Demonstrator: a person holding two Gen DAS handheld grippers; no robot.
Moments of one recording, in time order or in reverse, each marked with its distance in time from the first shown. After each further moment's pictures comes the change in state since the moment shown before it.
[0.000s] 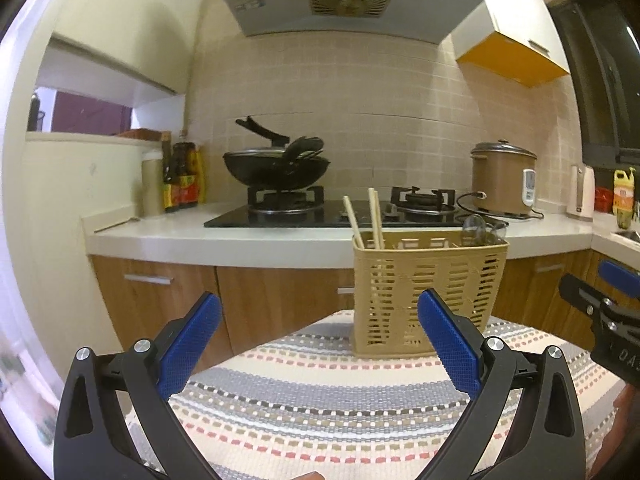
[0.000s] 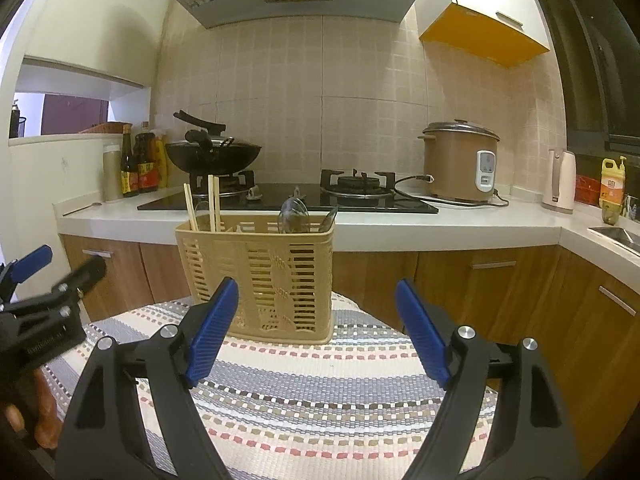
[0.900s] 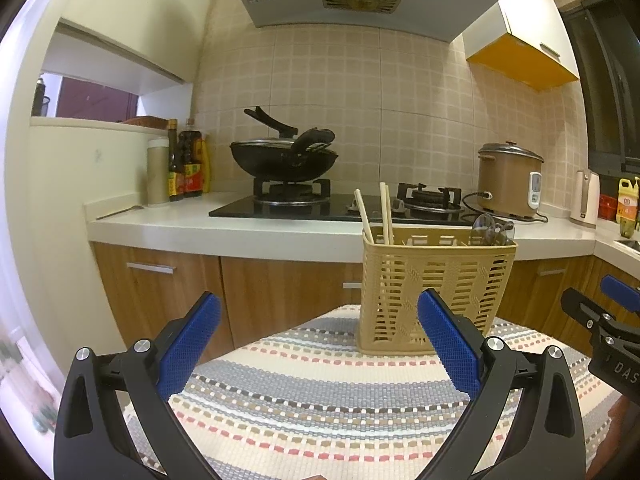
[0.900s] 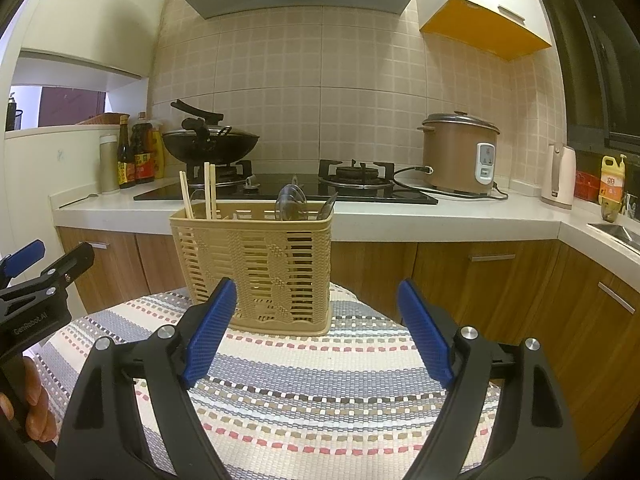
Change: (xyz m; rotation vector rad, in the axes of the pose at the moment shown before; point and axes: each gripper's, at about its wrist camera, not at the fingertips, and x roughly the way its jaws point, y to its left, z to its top) left arm 0.003 0.008 0.000 -0.031 0.025 0.005; right arm 0.007 0.001 -0.004 0.005 0.032 -0.006
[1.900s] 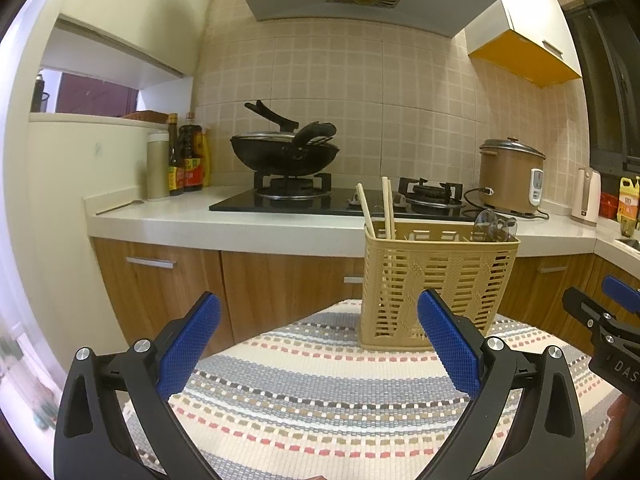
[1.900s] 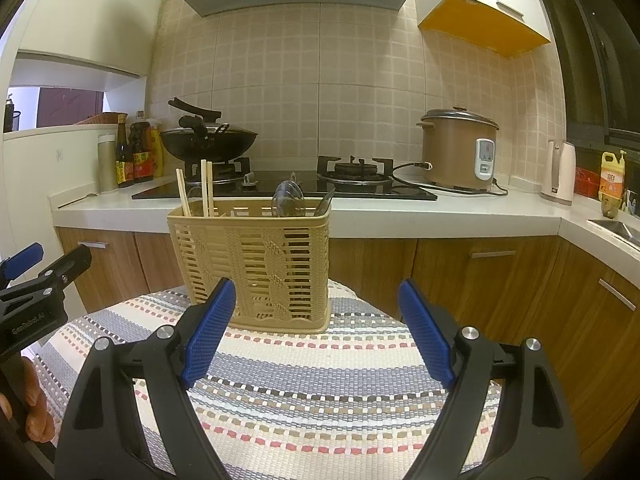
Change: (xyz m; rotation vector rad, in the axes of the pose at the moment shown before) left arm 0.004 0.001 0.000 -0.004 0.023 0.002; right arm 0.003 -0.004 -0.002 0.004 0.012 0.002
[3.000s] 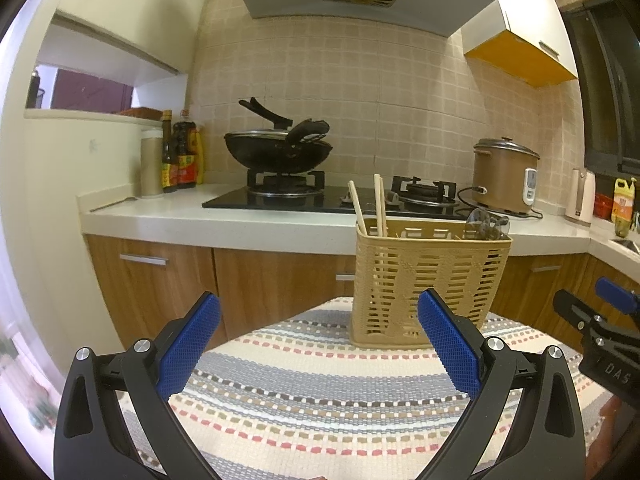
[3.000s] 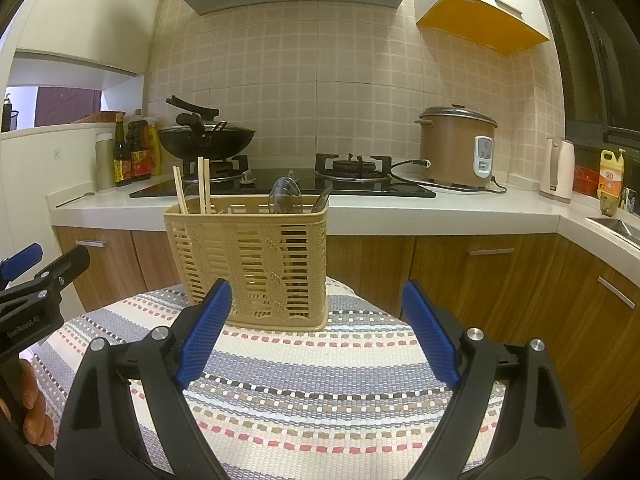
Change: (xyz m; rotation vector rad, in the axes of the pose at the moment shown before) left arm 0.002 -0.002 0.000 -0.013 0.016 -0.030; right arm 0.003 -0.002 -0.003 -0.001 0.005 -0.002
